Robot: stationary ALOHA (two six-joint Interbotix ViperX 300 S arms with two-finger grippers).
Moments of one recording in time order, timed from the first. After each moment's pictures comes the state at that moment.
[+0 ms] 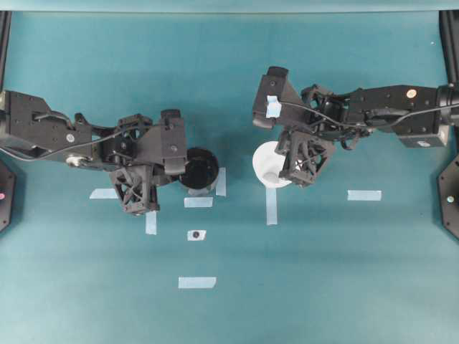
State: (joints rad) left arm 0.10 -0.01 0.76 0.02 0.25 0.00; right arm -0.21 0.02 0.62 0.02 0.48 0.07
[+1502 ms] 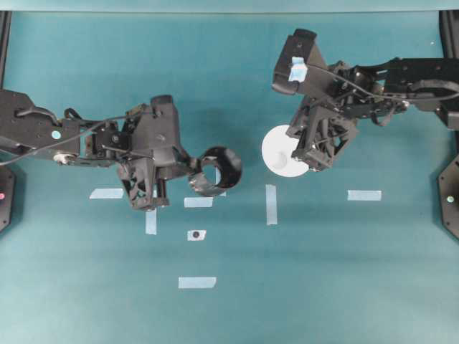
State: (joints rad) left arm 0.10 -0.10 0.76 0.02 0.05 -0.01; right arm -0.25 -0.19 0.58 0.07 0.65 0.12
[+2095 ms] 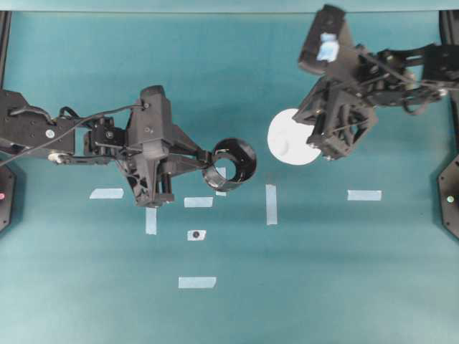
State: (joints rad) left arm 0.10 -0.12 0.78 0.02 -0.12 -0.01; right arm -0.27 -0.33 0.59 0.07 0.66 0.12
